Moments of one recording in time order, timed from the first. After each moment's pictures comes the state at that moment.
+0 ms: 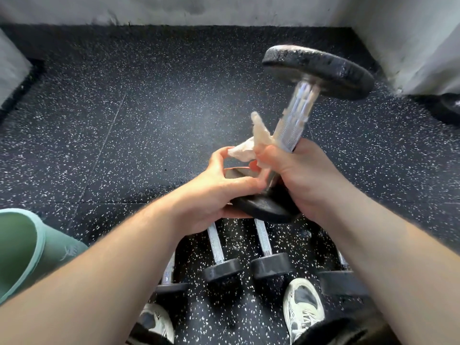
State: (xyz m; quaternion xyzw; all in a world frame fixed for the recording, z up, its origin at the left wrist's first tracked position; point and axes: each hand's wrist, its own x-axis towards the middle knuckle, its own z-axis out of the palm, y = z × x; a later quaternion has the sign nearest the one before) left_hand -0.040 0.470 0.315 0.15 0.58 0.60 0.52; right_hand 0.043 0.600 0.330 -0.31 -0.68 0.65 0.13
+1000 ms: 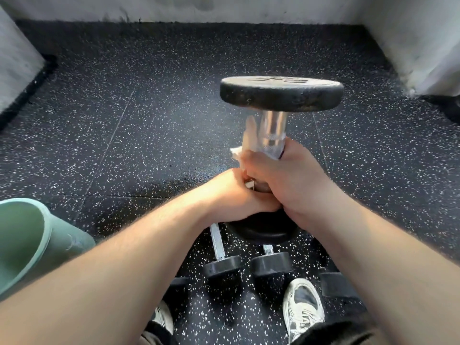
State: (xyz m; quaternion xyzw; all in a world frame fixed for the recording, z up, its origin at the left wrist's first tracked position) left_hand -0.027 0.485 0.312 0.37 0.76 0.38 0.37; right_hand 0.046 0.580 0.333 -0.27 -0.70 0.65 0.11
